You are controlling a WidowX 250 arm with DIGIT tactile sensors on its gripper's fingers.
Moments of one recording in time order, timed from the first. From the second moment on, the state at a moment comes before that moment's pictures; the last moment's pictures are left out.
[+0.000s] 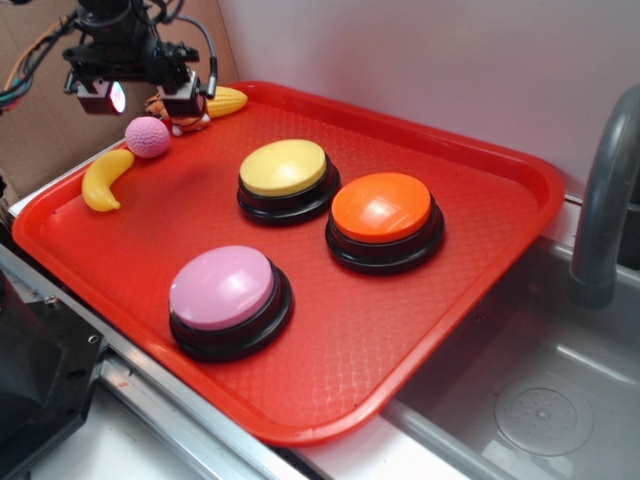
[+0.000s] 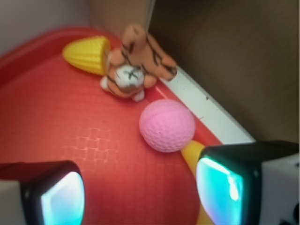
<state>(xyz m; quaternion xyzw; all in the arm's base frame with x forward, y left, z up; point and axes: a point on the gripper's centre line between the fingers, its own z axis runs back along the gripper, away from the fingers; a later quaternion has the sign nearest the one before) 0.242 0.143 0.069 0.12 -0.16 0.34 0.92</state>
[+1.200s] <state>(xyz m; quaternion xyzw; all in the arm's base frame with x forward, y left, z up) 0.251 0.182 0.027 0.19 -0.10 0.38 0.90</state>
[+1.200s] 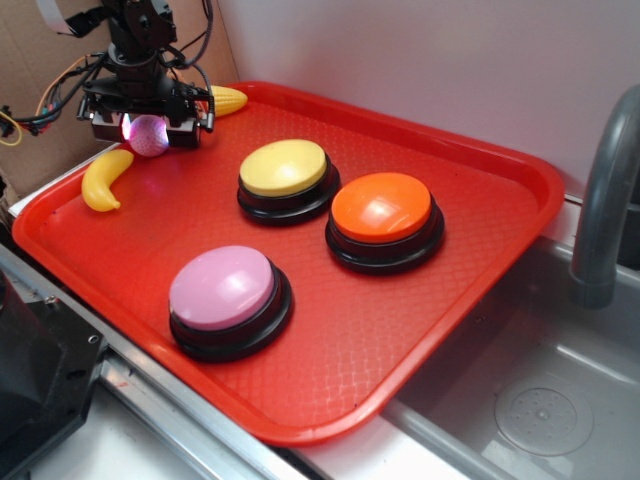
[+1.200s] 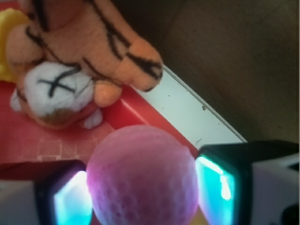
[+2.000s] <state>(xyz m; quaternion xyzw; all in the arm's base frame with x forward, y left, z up) 0.245 0.165 0.059 0.18 -0.08 0.35 0.92</state>
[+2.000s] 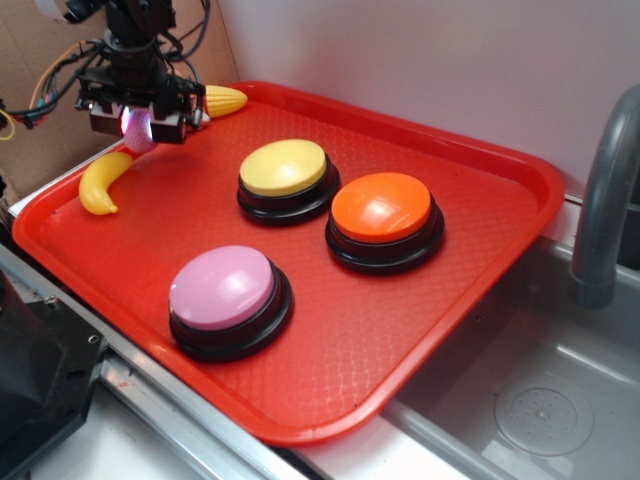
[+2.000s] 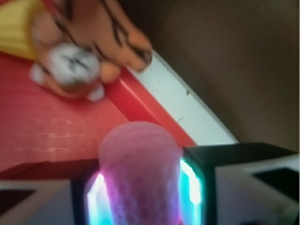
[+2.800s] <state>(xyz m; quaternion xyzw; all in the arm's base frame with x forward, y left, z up) 0.223 0.082 0.126 0.01 -0.05 0.23 0.97</state>
